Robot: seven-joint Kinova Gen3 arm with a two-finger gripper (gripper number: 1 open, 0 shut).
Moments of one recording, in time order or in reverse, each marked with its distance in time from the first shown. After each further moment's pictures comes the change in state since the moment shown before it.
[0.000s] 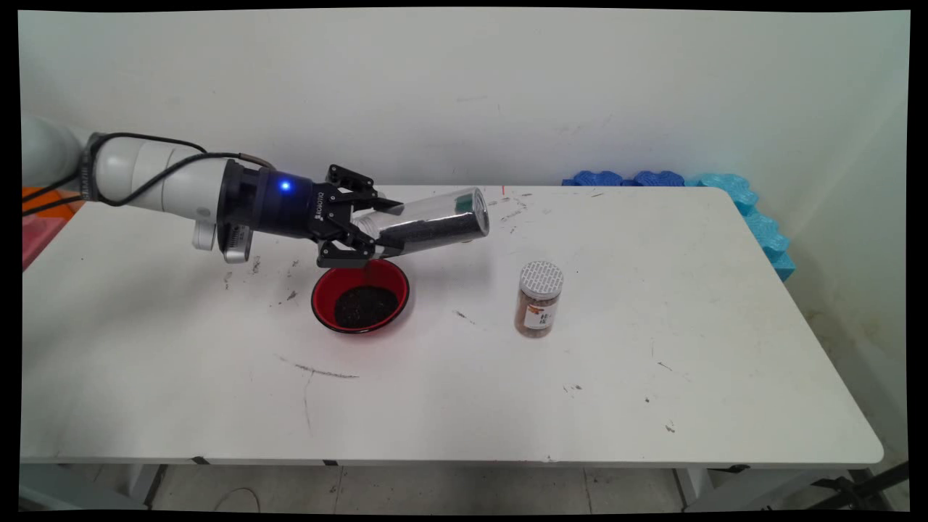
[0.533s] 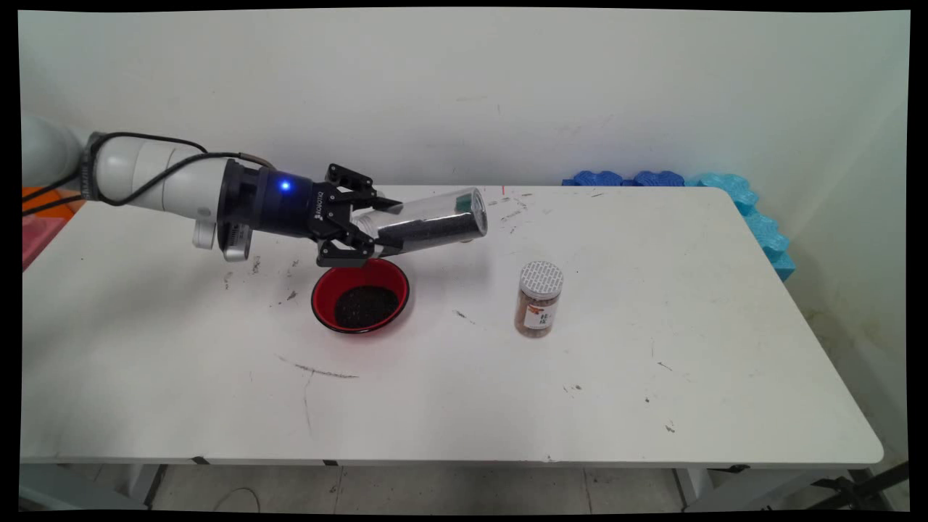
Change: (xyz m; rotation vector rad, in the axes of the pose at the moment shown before) arm 0.002 0.002 0.000 -0.006 0.008 0.018
